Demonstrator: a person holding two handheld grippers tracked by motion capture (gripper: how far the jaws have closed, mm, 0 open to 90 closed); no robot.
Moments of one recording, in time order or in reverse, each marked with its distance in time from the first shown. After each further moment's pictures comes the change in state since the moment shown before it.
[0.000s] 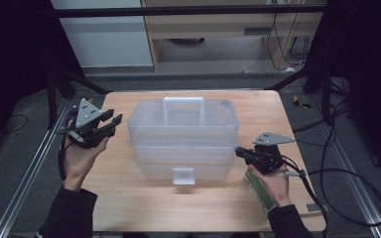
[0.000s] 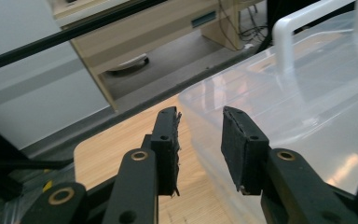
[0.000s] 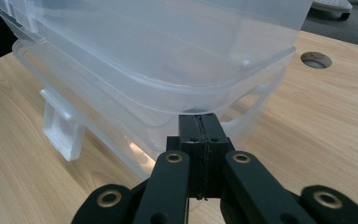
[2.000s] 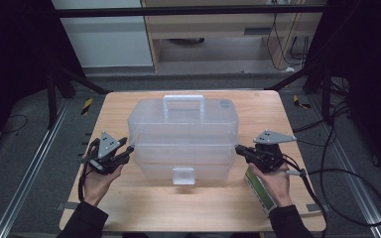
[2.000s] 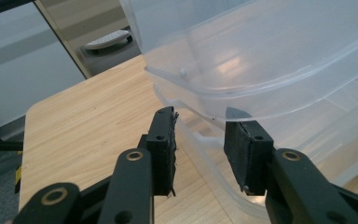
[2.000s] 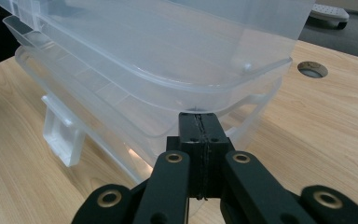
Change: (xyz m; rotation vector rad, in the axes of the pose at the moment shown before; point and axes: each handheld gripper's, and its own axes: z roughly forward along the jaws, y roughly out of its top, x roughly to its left) left arm -0.039 -0.078 0.033 0.037 -0.072 0.019; right arm -0.001 0.004 -0.002 -0.023 0.001 -0.012
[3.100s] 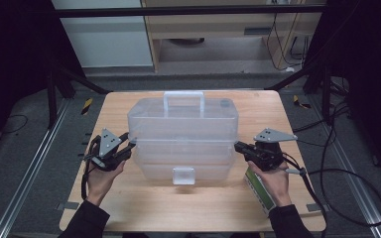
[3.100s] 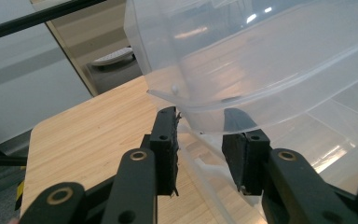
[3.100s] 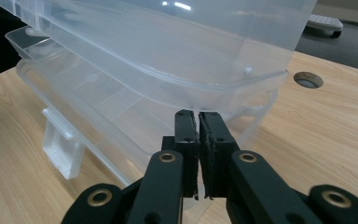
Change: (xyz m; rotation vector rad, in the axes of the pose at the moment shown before) left arm -0.001 0.007 0.005 -0.064 0.024 -0.006; right arm 0.000 0.005 0.000 -0.033 -0.007 0.003
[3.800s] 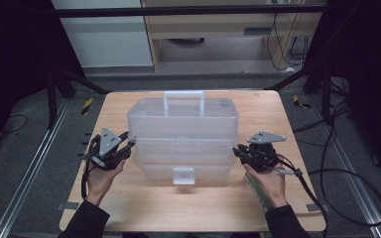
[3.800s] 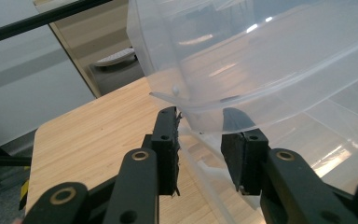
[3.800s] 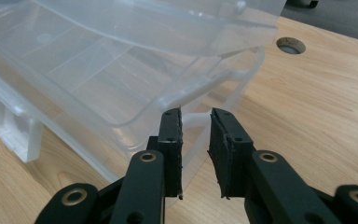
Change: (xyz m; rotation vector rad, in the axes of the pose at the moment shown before) left arm -0.001 0.002 -0.001 0.011 0.005 -0.008; right arm 0.001 -0.011 0.018 0.121 -0.107 0.000
